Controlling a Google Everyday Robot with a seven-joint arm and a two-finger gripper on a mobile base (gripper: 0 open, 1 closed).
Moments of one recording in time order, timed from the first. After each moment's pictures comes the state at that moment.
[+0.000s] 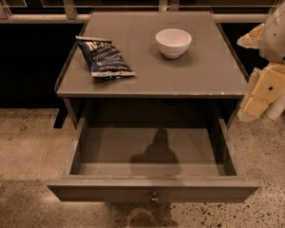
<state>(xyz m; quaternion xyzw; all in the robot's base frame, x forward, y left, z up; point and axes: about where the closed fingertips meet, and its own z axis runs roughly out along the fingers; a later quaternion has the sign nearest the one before) 0.456 -0.208 0.973 -0.60 0.77 0.00 0.21</state>
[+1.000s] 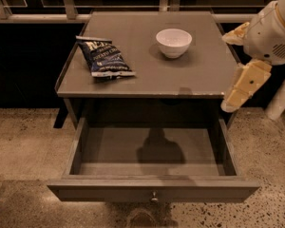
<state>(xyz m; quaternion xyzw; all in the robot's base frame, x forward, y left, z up) 0.491 -0.189 0.964 -0.61 0.75 0.03 0.26</state>
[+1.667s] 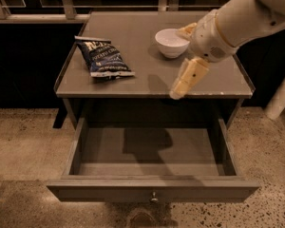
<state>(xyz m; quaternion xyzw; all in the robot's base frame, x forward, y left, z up) 0.560 -0.103 0.939 -0.63 0.69 0.08 0.34</state>
